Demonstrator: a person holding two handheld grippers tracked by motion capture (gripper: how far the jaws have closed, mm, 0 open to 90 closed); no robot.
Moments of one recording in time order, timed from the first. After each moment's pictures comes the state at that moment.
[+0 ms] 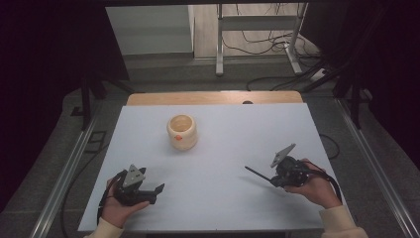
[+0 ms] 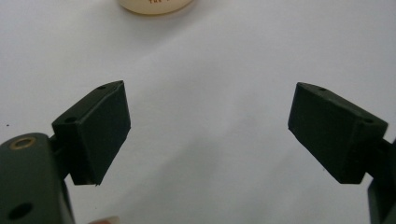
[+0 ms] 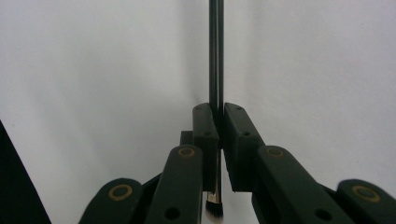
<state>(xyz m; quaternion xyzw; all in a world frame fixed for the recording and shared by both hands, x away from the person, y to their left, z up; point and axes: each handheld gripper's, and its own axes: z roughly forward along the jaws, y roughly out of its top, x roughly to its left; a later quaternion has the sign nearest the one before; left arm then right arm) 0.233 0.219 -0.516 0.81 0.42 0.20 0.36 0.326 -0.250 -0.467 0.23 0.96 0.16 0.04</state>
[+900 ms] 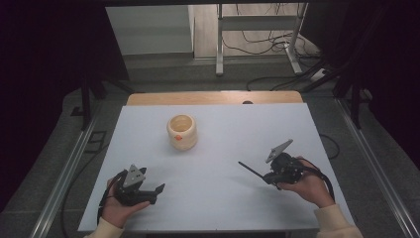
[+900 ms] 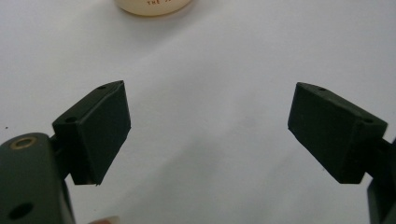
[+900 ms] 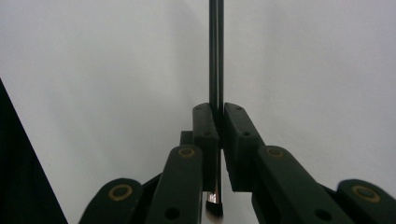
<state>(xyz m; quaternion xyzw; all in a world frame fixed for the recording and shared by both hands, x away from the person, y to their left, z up) 0.233 0.219 -0.515 0.81 0.42 0.20 0.36 0.328 -0.234 -0.458 0.24 0.95 0.20 0.03</state>
